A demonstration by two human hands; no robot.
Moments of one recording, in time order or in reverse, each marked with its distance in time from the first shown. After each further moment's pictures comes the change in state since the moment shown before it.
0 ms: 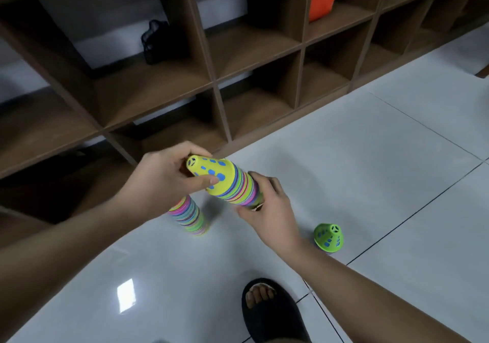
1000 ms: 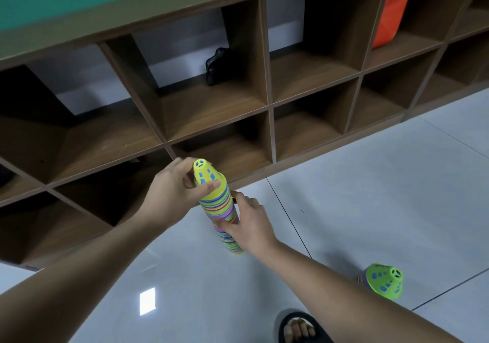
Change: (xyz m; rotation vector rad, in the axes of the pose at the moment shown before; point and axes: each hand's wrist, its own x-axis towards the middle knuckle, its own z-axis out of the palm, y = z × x) left_hand -0.011 -0.085 -0.053 0.130 0.267 -0.142; right_hand 0.047 -0.048 0.136 -0.192 -0.307 -0.026
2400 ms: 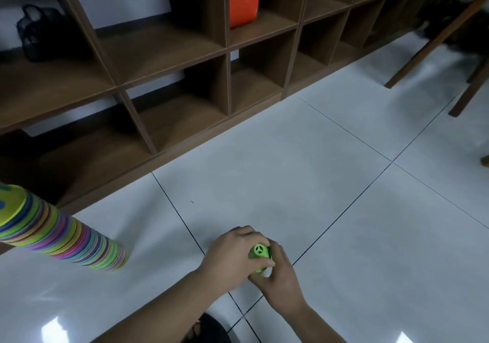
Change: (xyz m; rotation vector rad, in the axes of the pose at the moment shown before) left_hand -0.075 0.170 0.349 -0.101 -0.630 0.333; right_hand -0.218 0.256 -0.146 0.219 0.270 0.483
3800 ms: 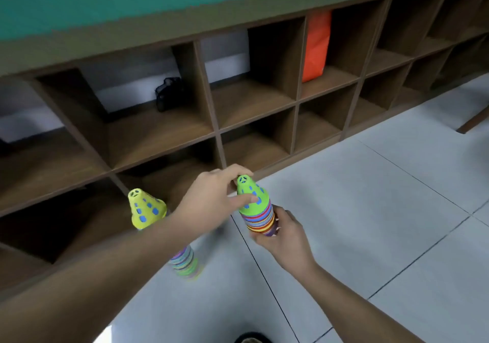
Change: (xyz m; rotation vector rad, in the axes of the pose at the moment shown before) left_hand -0.065 0.007 -0.278 0.098 0.438 -0.050; right_hand 0.068 -0.204 0.059 -0.041 -0.008 -0.350
